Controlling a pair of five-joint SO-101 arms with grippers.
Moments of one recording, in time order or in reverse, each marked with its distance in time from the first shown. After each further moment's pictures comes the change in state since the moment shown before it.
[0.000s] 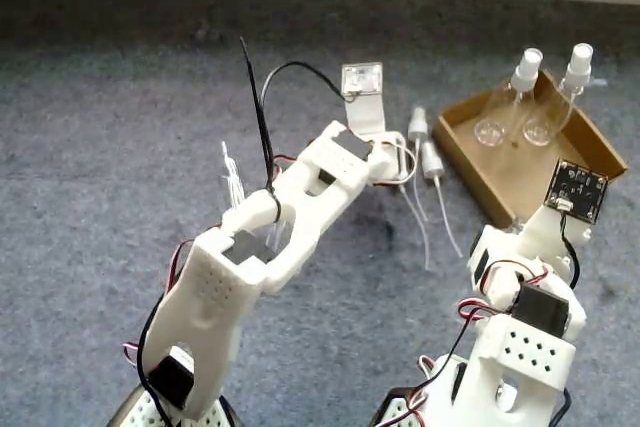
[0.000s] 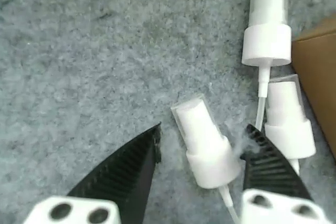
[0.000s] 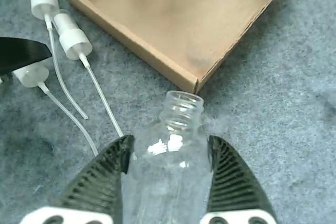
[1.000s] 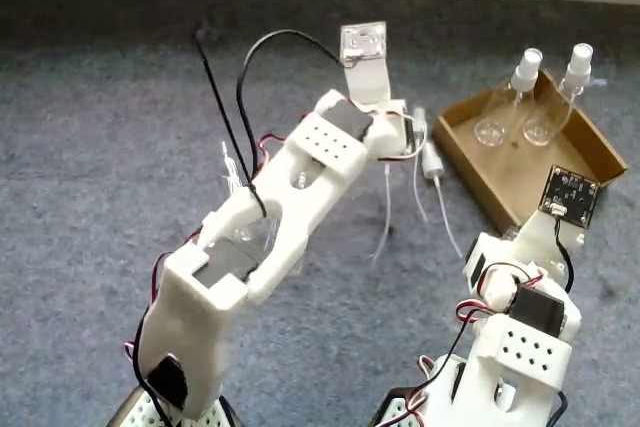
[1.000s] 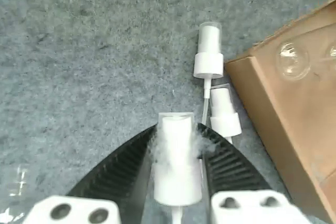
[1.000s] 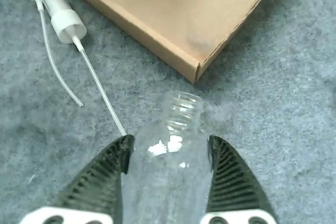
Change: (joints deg) left arm 0.0 -14.2 -5.1 14.3 0.4; right arm 0.0 0.0 2.7 -0.1 0.0
